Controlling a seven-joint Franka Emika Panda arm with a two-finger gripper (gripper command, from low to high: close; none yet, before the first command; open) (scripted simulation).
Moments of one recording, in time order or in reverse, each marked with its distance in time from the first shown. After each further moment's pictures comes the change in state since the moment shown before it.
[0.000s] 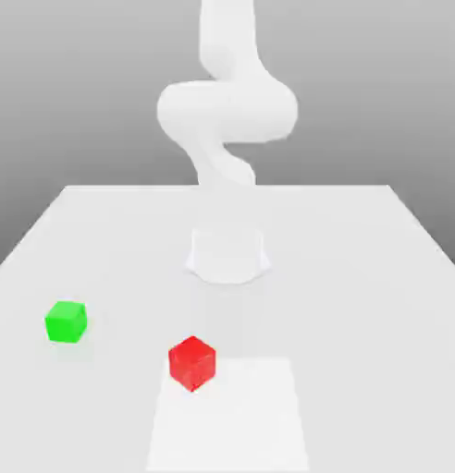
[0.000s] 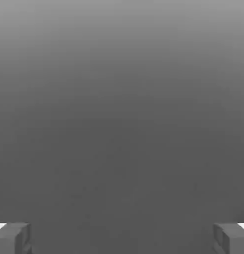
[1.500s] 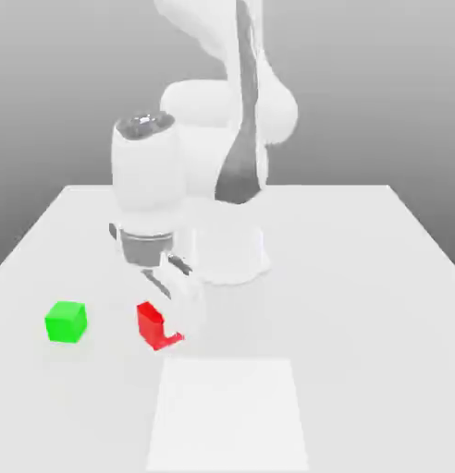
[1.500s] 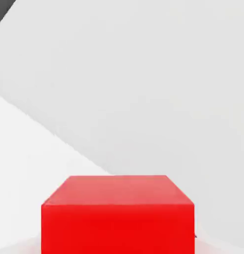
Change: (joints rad) arm -0.367 0.599 -0.095 -0.528 -0.047 0.408 0.703
